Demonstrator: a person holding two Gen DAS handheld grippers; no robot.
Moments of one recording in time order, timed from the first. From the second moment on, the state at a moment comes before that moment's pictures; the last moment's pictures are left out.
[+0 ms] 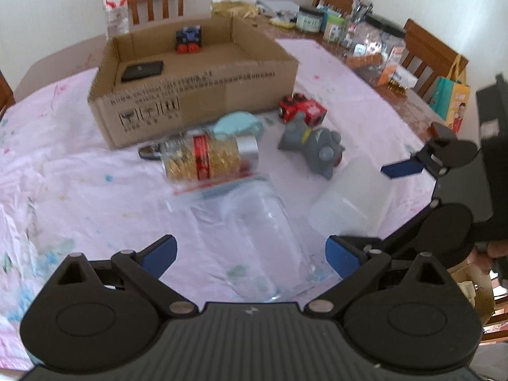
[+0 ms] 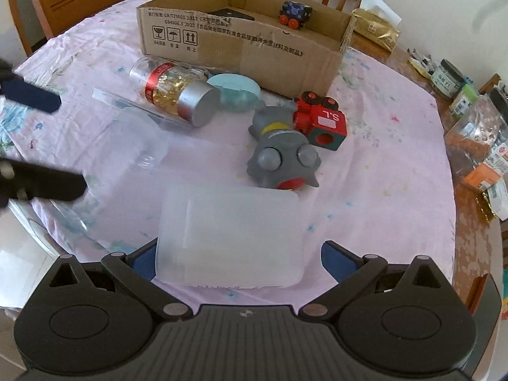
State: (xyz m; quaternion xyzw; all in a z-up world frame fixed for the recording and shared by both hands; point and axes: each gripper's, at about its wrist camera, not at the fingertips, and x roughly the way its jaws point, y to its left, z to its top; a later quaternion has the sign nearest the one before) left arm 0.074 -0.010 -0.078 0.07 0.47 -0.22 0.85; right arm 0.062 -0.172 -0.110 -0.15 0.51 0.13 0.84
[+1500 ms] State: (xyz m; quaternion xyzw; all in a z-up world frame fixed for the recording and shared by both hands) left arm 0.051 -0.016 -0.120 0.04 0.48 -0.09 0.87; right arm 0.049 -0.200 -0.126 -0.10 0.44 0.18 0.87
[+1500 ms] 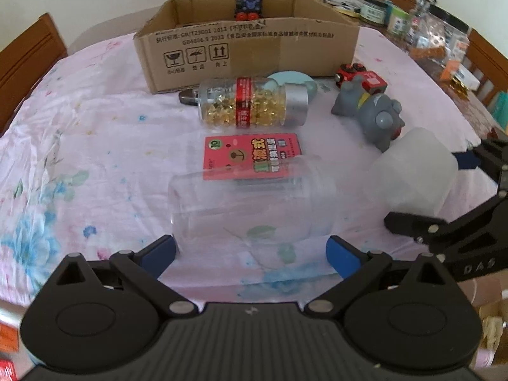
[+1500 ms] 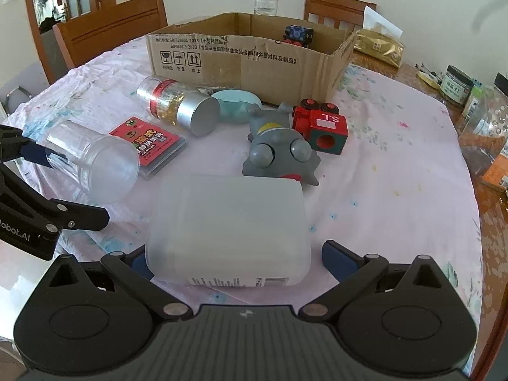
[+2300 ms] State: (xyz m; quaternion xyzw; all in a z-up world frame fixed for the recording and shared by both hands) left arm 0.063 -0.024 -0.104 0.02 0.45 -0.01 0.89; right arm 0.051 -0.174 -0.119 -0.14 0.46 0.19 0.85
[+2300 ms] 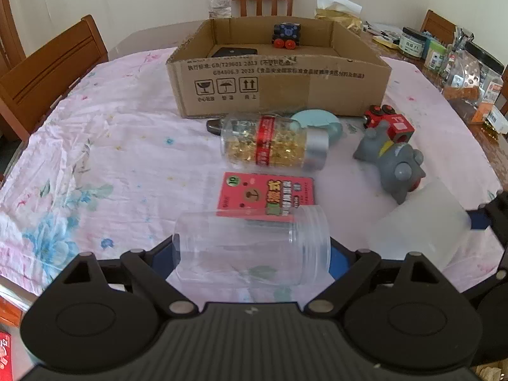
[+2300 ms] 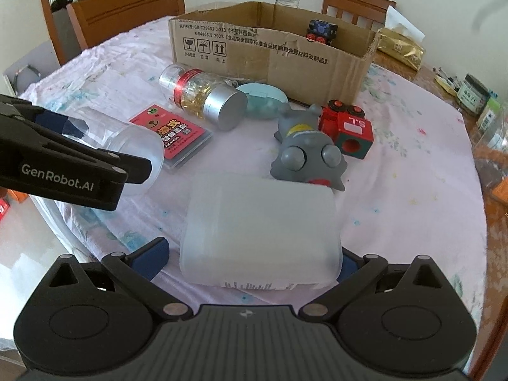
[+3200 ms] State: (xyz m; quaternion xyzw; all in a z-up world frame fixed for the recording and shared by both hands) left arm 0.073 -0.009 -0.076 0.06 0.47 -0.05 0.88; right arm 0.075 -0.177 -0.094 -0.16 0.49 0.21 0.83
